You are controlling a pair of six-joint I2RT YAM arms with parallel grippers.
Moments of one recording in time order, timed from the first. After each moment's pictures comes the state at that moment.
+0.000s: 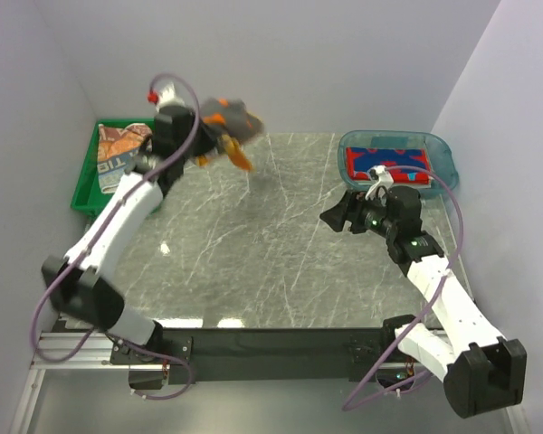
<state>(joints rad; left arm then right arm) -0.32 1.56 1.63 -0.39 -0.16 -0.74 0.19 0.98 0.71 -0.15 -0.47 0.40</state>
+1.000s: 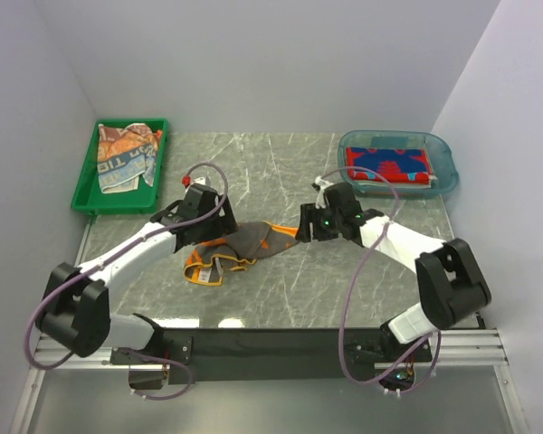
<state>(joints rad) -0.50 1.32 0.88 -0.40 -0.12 -0.74 0.44 1.47 0.82 -0.20 -0.25 0.34</state>
